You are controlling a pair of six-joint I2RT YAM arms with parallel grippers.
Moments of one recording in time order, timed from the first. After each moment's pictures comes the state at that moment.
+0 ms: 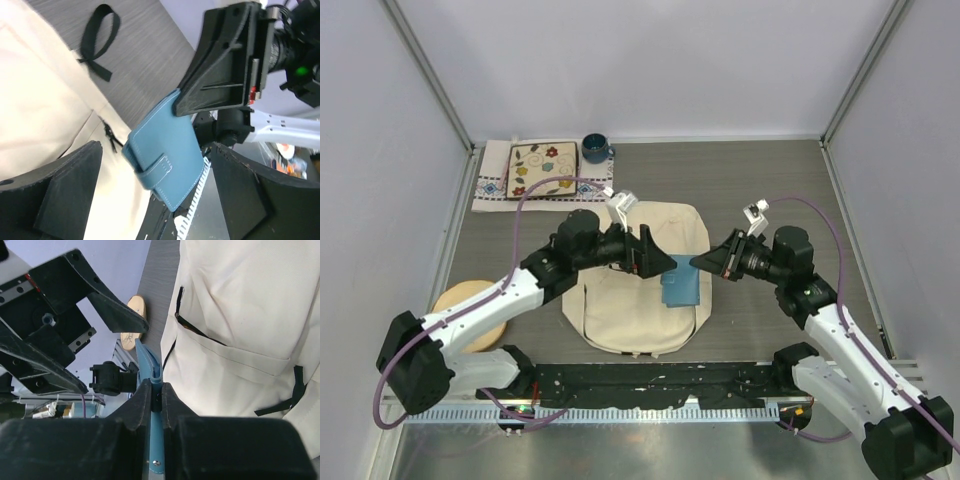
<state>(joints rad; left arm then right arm) -0.77 1.22 0.86 0.08 0.44 -0.60 0.33 0.81 0.56 -0.06 -0.69 0.83</state>
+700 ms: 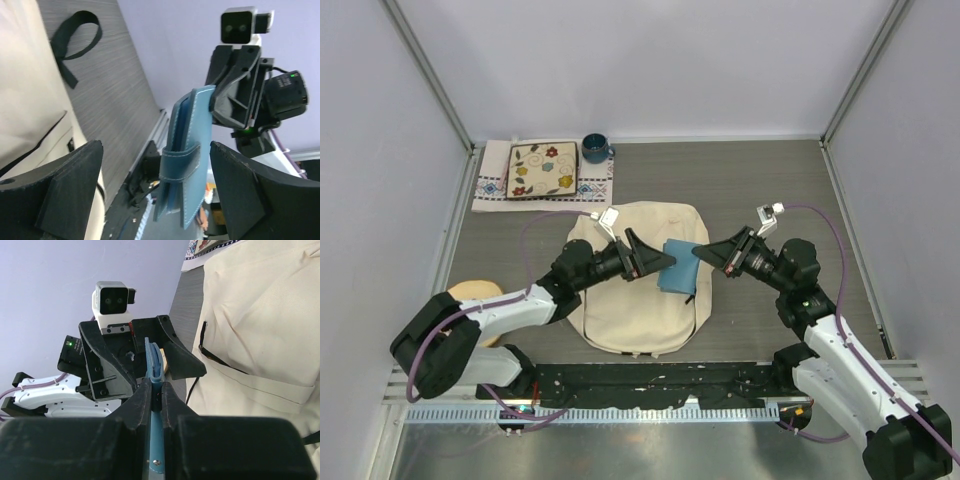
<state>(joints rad) -0.76 1.29 0.51 0.71 0.33 -1.10 0.33 0.72 0.42 0.24 -0.58 1.07</state>
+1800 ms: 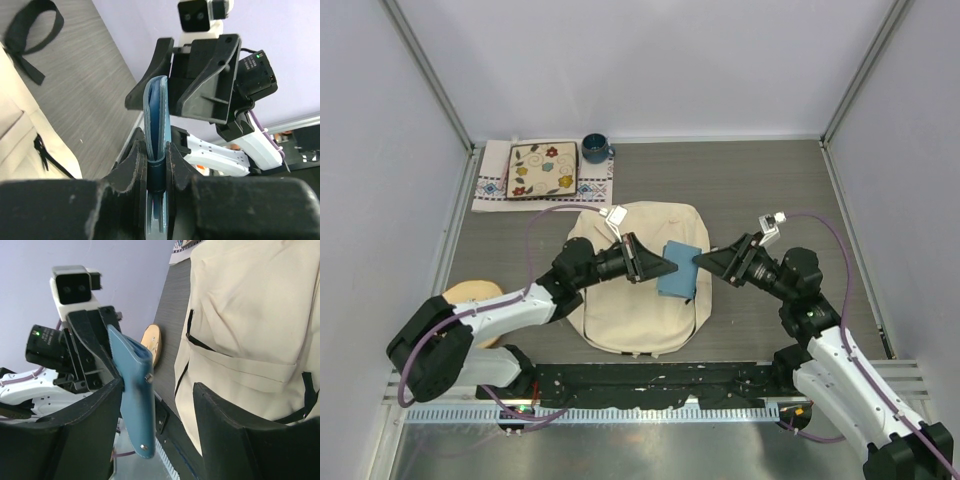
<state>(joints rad) -0.80 1.29 0.54 0.77 0.43 -1.10 0.33 0.63 0.39 0.14 -0.56 1.02</state>
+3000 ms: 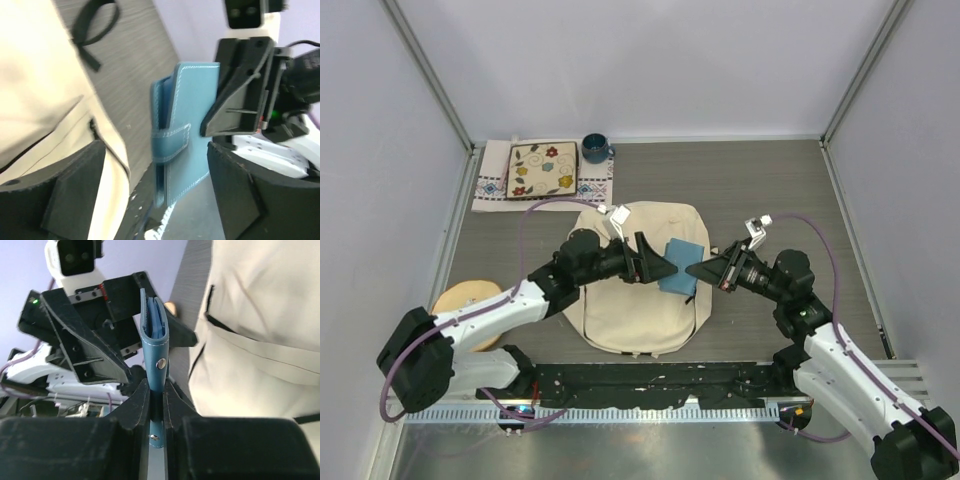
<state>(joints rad) -0.80 1.22 0.66 0.40 0.37 -0.89 0.40 0.68 0.35 0.27 -0.64 1.09</state>
